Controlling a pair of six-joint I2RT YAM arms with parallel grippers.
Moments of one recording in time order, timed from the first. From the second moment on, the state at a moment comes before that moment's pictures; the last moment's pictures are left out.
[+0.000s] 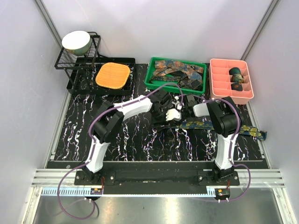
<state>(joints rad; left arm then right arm) -0.77 2.12 1.61 -0.82 0.36 0.79 0.33 2.03 0.99 0.01 -0.94 0.68</state>
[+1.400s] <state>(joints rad) -0.66 1.80 0.60 0.76 0.78 0.27 0.31 2.11 1.16 -0.47 -0.98 0.32</state>
